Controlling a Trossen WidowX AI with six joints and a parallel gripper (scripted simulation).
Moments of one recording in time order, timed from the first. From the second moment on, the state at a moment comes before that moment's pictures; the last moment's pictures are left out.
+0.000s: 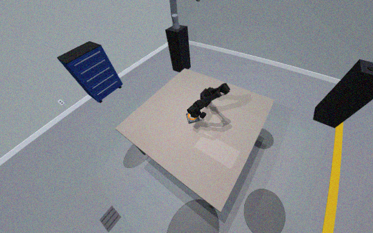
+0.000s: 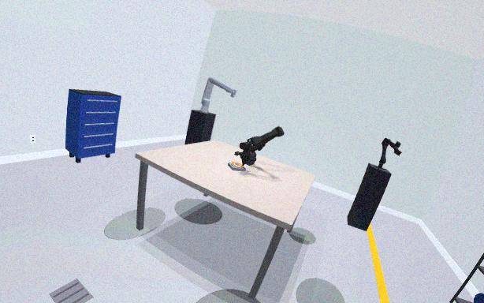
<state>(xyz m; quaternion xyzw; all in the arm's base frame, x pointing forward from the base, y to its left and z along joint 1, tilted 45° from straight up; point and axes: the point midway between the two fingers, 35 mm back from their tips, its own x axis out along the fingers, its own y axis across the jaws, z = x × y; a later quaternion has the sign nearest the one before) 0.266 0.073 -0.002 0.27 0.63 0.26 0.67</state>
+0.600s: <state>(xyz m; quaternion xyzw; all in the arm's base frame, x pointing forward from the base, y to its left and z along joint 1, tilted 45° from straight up) 0.250 0.070 -0.006 0.28 0.63 0.26 0.67</state>
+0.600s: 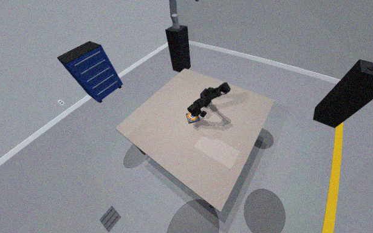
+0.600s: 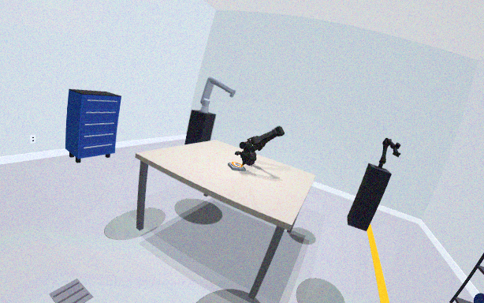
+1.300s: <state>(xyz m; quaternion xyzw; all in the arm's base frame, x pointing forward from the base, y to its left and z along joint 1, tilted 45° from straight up) 0.231 0.061 -0.017 0.28 0.64 0.26 0.67</state>
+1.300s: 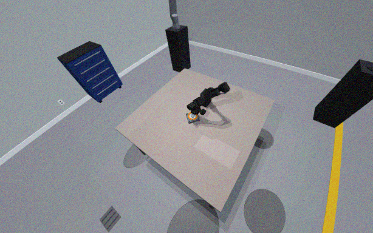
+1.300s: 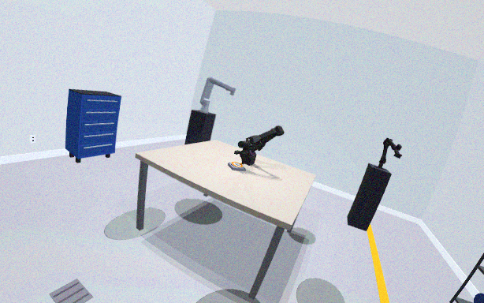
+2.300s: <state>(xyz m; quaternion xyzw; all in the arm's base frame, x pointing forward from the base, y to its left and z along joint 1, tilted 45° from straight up) 0.219 0.037 -0.039 0.28 0.64 0.26 0.67</state>
